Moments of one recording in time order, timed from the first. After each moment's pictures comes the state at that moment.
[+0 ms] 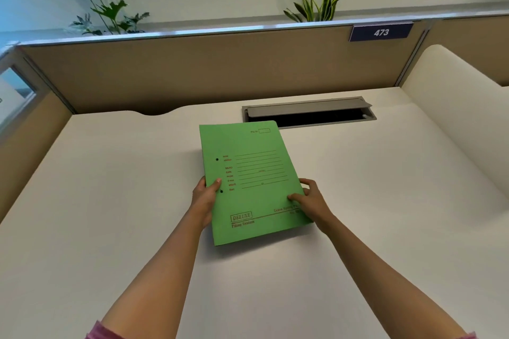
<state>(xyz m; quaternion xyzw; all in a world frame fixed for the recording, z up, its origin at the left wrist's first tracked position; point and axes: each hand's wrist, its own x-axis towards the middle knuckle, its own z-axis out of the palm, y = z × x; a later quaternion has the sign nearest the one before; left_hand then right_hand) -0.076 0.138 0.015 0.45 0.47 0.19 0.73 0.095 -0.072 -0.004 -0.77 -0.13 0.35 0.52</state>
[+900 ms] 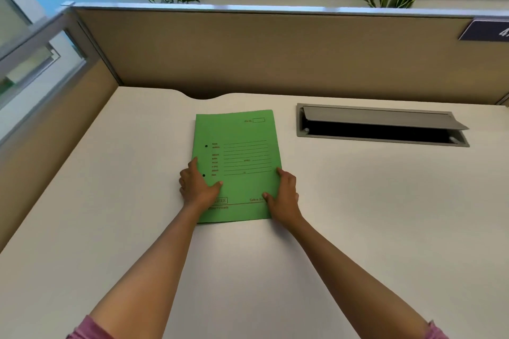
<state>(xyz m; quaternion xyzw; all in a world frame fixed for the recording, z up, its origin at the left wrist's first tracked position) -0.118 0.270 -0.022 0.71 0.61 0.14 0.33 0.034 0.117 -0.028 -0.83 -0.34 0.26 0.36</state>
